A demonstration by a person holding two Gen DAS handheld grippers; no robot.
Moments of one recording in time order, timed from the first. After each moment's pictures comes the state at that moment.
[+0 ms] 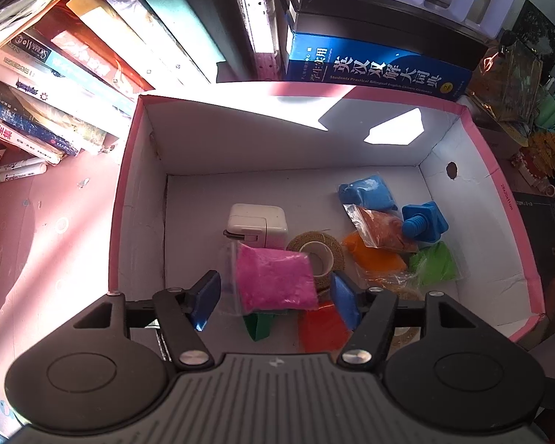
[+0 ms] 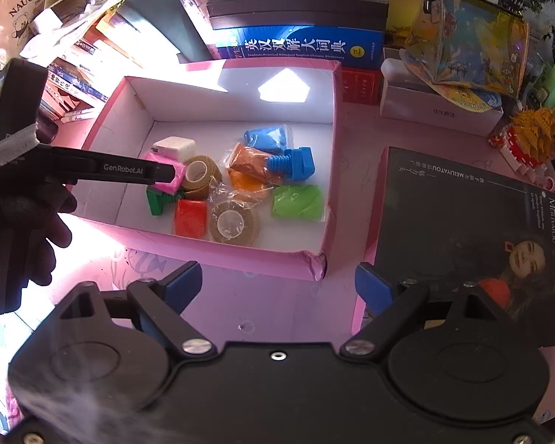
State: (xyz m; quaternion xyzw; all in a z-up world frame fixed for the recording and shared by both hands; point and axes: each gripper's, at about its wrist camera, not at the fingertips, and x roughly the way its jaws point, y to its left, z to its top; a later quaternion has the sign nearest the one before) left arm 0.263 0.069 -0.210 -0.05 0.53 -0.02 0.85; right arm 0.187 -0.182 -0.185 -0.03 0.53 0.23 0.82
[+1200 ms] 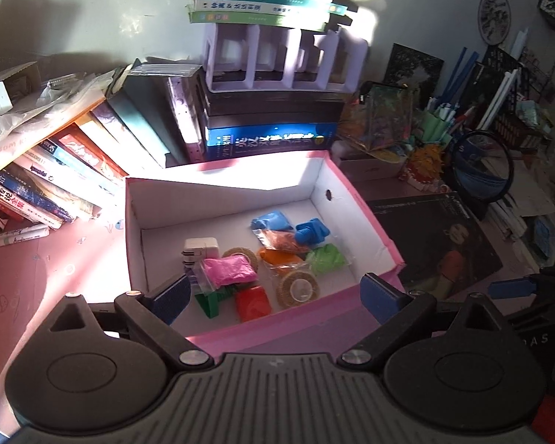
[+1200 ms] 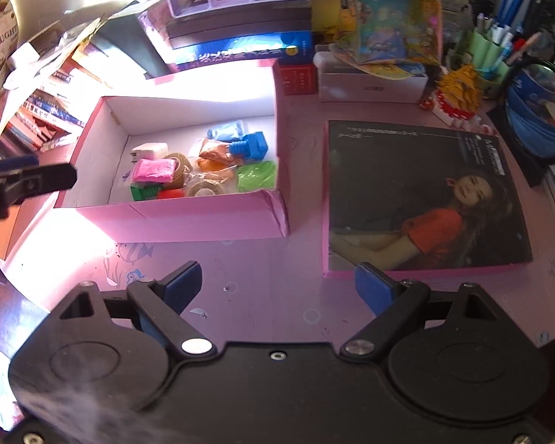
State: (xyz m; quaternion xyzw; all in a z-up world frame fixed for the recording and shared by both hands) left arm 0.151 0.059 -0.108 -0.02 0.42 -0.14 0.90; right arm 0.118 -0.223 -0.164 0.01 0.51 0.14 0.85
